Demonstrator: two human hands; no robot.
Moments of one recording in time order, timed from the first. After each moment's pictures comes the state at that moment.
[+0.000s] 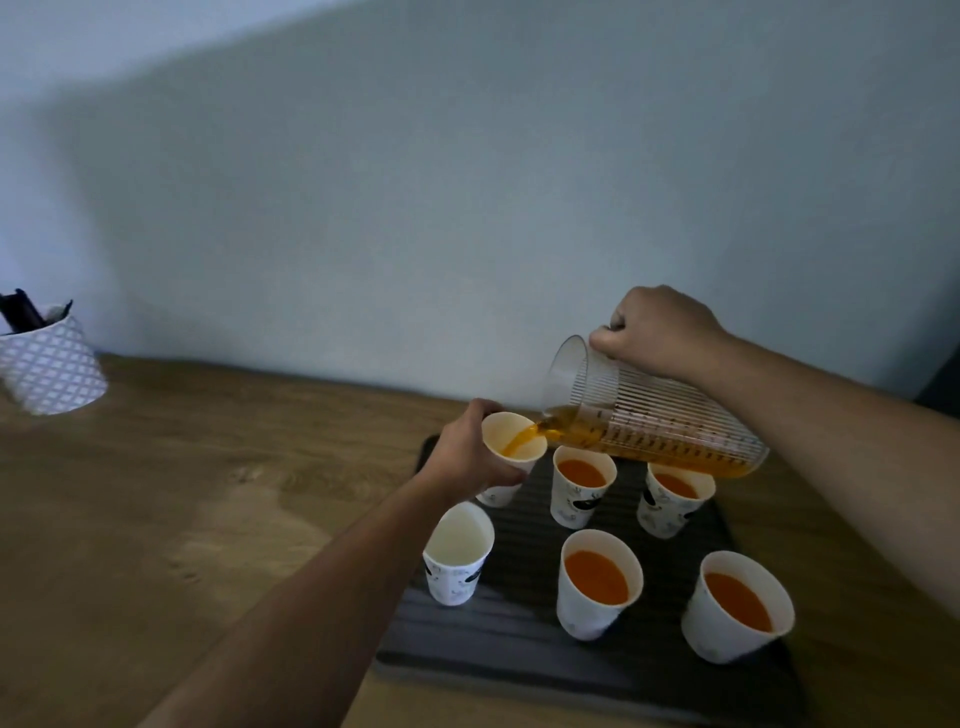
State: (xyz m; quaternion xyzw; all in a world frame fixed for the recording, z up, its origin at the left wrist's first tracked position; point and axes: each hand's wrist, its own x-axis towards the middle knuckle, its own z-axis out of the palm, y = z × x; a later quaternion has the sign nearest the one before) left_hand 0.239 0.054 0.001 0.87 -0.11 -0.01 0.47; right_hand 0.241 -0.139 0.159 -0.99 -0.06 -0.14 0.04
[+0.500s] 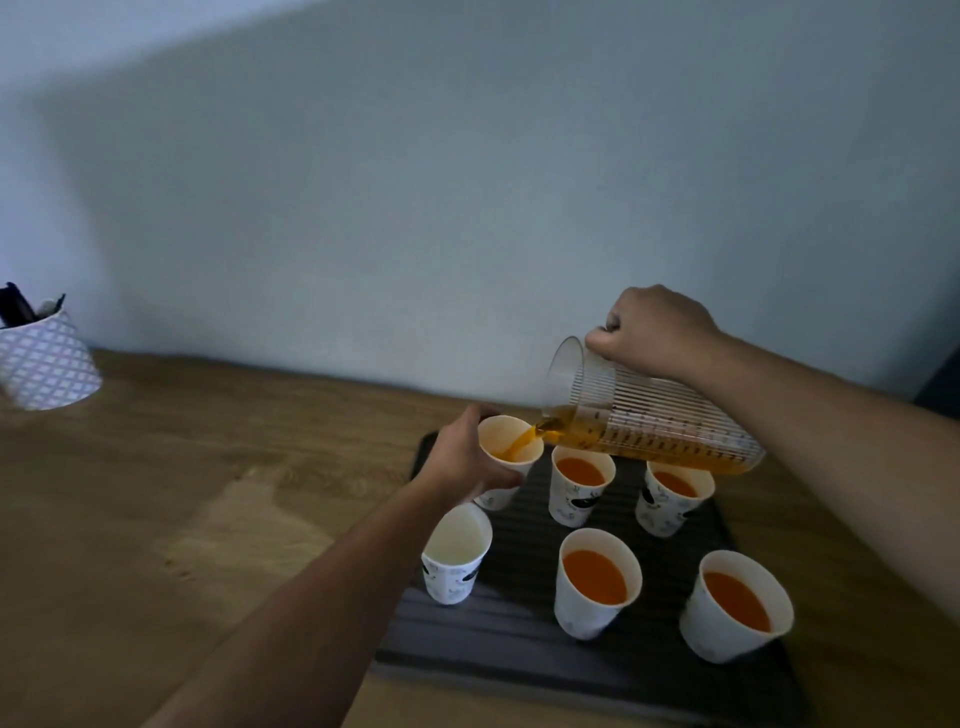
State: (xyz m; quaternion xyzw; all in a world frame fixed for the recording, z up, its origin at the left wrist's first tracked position) left_hand 0.238 0.054 -0.003 0.87 -0.09 -0.02 0.48; right_hand 0.247 -0.137 0.155 -0.99 -0.06 -0.14 0.01
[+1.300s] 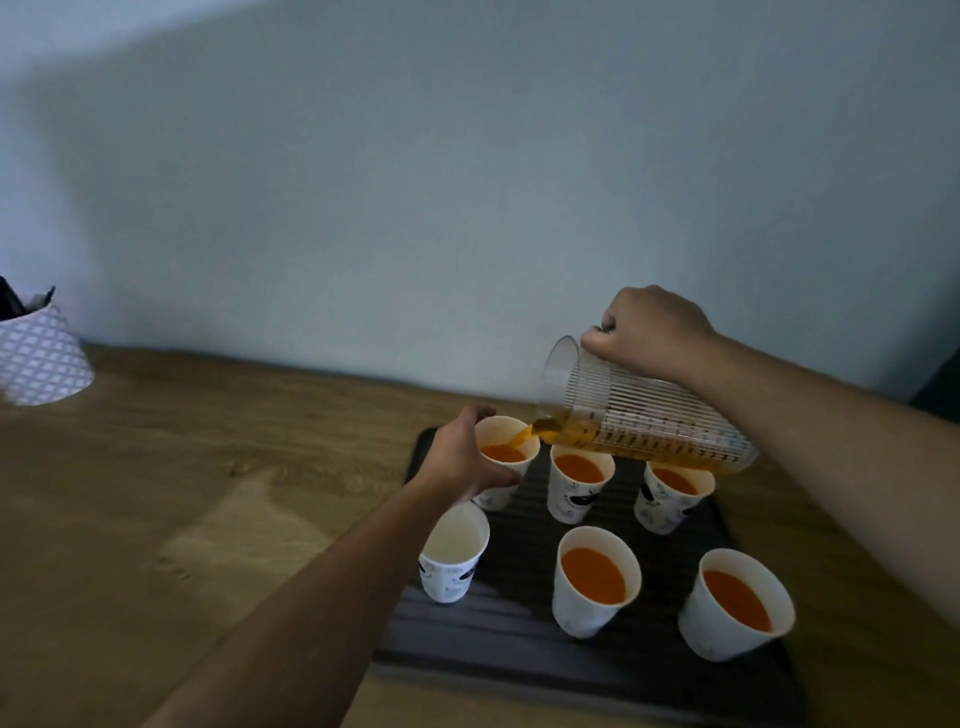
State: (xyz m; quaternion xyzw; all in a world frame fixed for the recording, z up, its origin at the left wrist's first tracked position) left_hand 0.241 0.051 -0.009 0.87 -0.06 -0.03 0.48; right_hand 0.251 -0.136 0.146 -0.99 -0.06 -0.14 0.01
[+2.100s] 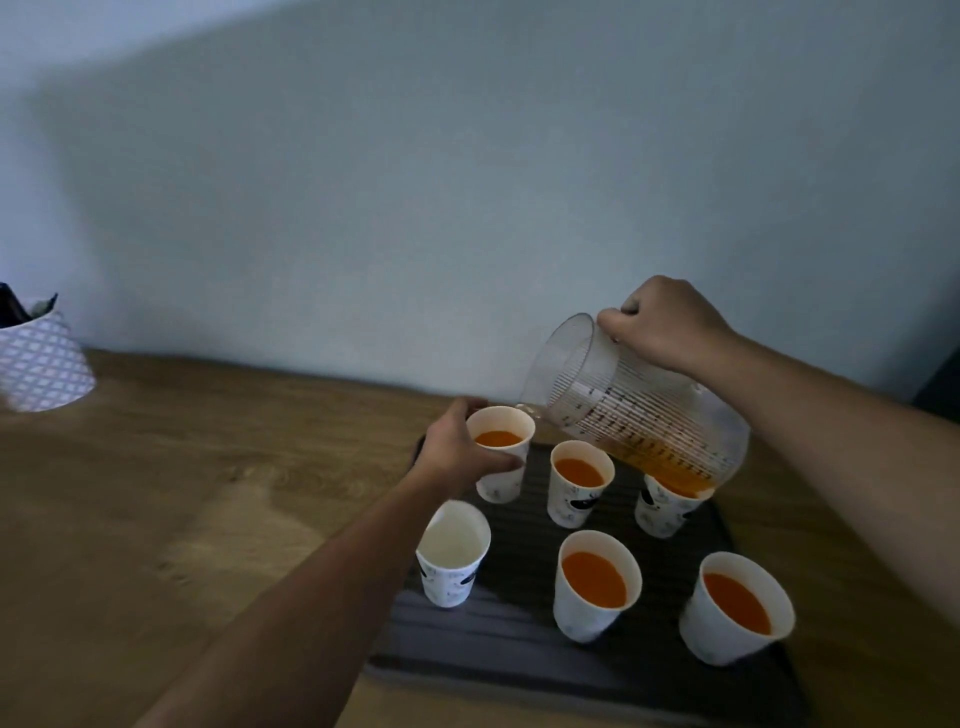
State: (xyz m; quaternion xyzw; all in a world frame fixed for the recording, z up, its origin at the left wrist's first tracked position) left_hand 0.249 0.057 -0.004 0.84 -0.02 -0.03 0.54; right_hand 0.247 -0.145 0.156 -0.97 -0.03 -0.17 0.15
